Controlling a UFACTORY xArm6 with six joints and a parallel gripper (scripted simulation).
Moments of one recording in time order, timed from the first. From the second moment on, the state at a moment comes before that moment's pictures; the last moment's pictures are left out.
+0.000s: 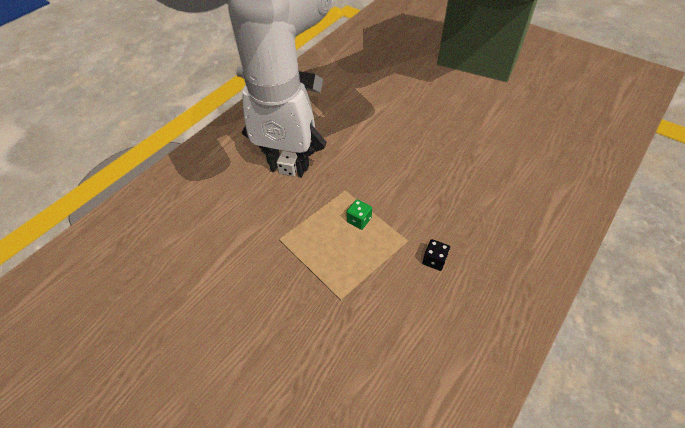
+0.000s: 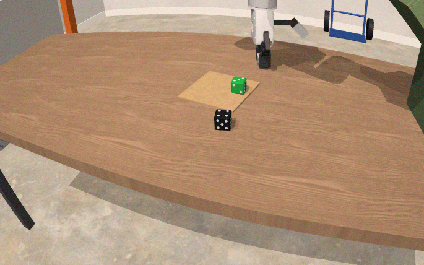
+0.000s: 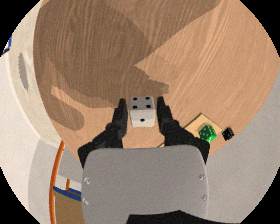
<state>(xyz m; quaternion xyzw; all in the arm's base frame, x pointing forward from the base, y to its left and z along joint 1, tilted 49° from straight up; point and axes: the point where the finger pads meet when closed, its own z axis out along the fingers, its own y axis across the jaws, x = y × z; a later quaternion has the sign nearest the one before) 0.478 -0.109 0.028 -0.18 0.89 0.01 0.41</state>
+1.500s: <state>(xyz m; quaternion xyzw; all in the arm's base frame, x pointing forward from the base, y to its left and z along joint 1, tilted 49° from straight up) 0.478 -0.109 0.028 -0.18 0.89 0.01 0.41</state>
